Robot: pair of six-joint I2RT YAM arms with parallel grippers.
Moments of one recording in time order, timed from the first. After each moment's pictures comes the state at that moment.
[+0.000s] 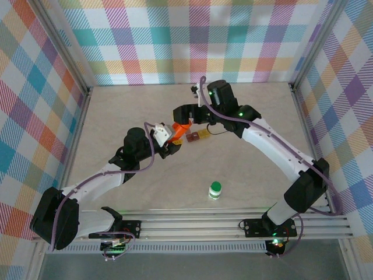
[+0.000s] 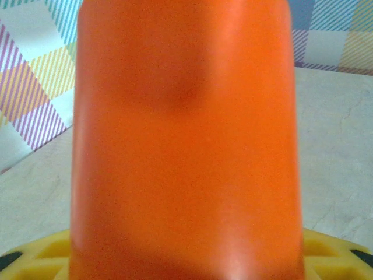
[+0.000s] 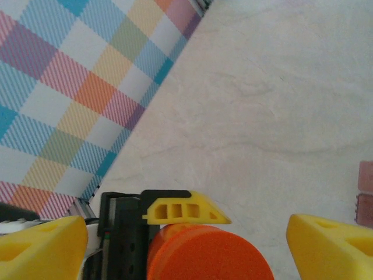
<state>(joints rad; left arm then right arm) -0.51 1.20 0.63 0.34 0.36 0.25 0.67 1.57 1.55 -0.52 -0.37 0.48</state>
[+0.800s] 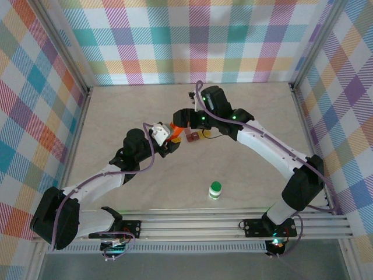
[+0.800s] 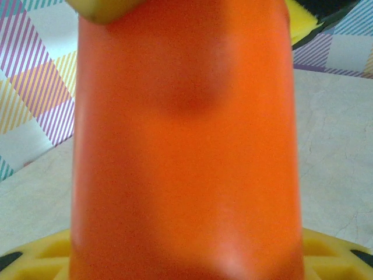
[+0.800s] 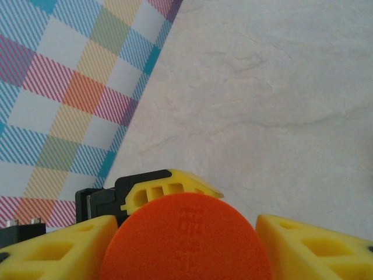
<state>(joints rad) -0.51 1.20 0.61 0.39 0.30 0.23 0.71 1.59 1.50 -0.47 -0.35 0.60</state>
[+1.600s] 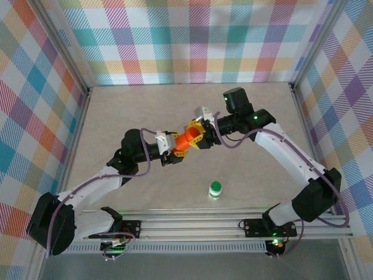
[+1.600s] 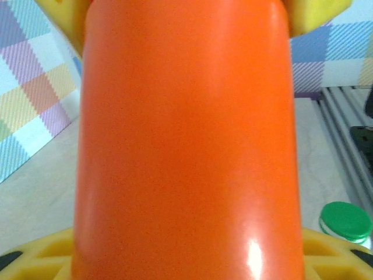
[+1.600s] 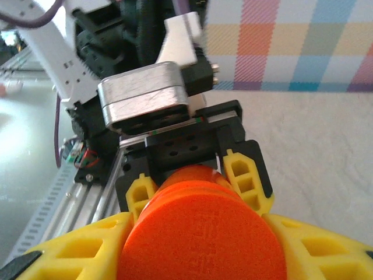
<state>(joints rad) -0.53 1.15 0.63 0.34 0.72 0.31 0.54 1.45 1.42 -0.74 -1.03 -0.72</state>
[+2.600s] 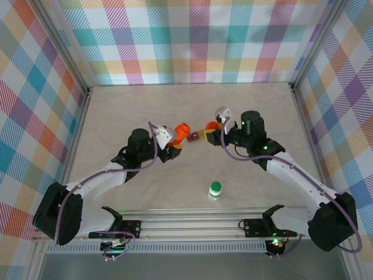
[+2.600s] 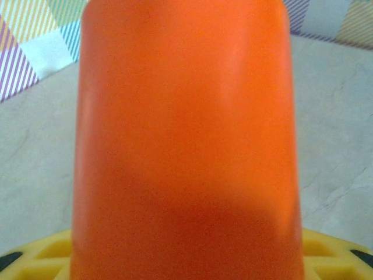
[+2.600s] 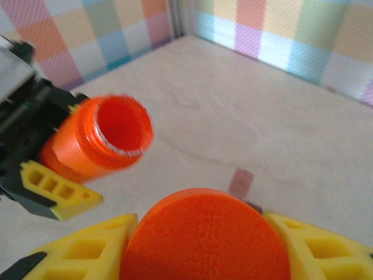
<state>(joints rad) -0.52 1.26 0.63 0.25 0.36 0.21 0.50 1.16 0.87 -0.11 -0.40 -0.06</state>
